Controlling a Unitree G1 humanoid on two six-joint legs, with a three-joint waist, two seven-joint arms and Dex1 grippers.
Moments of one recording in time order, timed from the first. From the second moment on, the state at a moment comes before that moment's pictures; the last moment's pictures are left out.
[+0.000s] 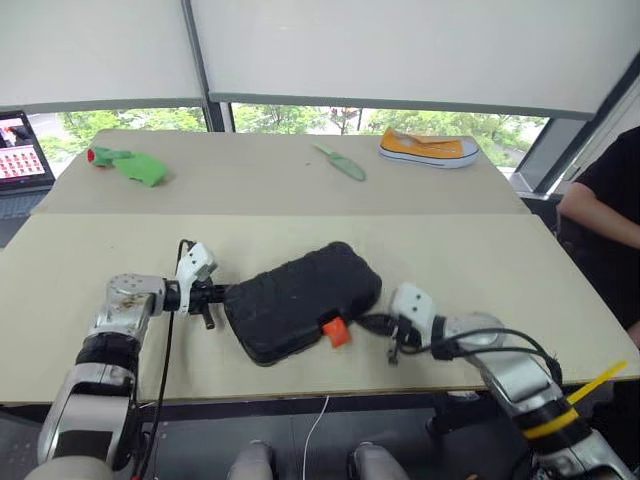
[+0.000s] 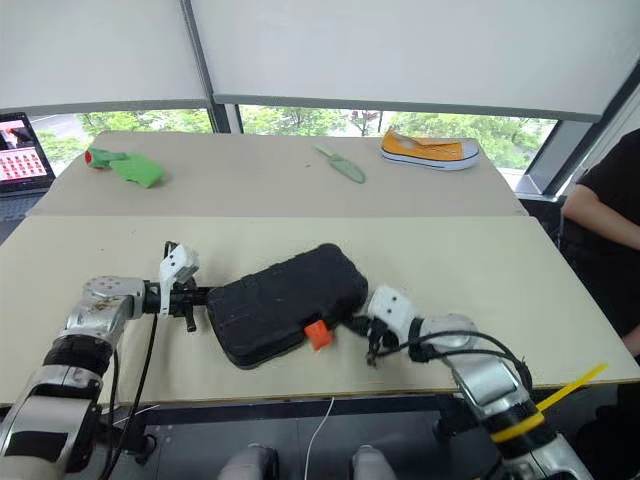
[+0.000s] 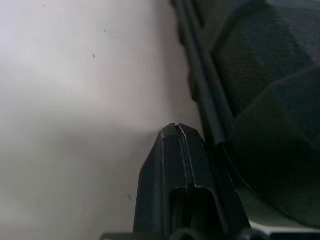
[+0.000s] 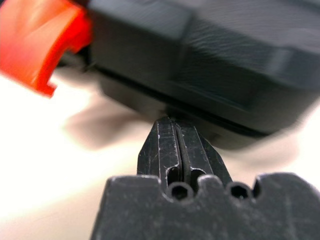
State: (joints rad) left arm -0.58 0.66 0.01 0.62 -0.21 0.18 -1.27; right arm -0.40 -0.57 0.26 0.04 0.18 0.20 0.78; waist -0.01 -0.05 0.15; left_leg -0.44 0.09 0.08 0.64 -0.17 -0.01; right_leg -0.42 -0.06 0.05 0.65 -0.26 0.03
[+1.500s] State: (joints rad) left arm -0.59 0.55 -0.22 0.14 -0.26 0.42 -1.09; right arm -0.32 -0.38 0.28 0.09 0.19 0.18 0.91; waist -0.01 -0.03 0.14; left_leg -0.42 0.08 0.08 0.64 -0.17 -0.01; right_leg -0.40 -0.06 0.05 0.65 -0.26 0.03
